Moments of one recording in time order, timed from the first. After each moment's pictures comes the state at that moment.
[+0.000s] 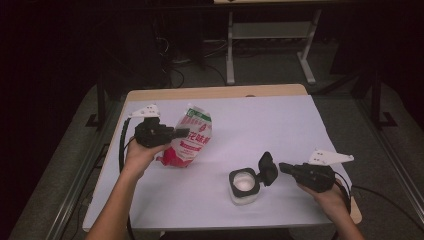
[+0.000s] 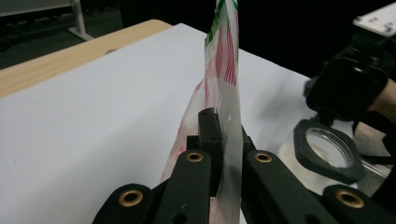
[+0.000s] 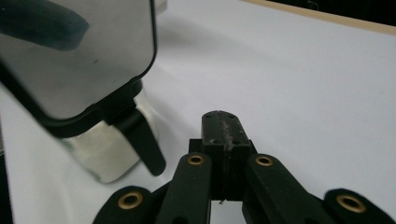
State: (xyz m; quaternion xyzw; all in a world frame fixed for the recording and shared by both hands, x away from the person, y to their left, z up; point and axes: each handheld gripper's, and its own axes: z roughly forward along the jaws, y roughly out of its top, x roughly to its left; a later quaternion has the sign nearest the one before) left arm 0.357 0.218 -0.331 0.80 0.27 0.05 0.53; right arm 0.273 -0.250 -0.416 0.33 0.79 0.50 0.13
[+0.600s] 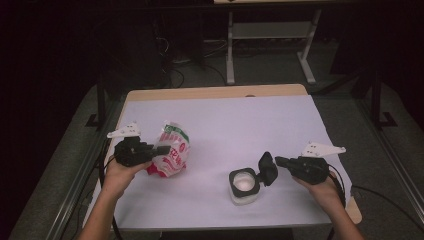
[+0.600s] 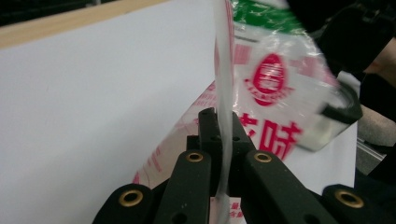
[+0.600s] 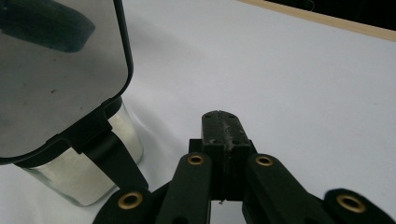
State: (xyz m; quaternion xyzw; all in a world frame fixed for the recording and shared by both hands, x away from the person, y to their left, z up) left arm 0.319 0.267 -0.355 0.81 0.31 0.06 0.50; right arm 0.290 -0.241 -0.413 0.33 0.79 0.49 0.14
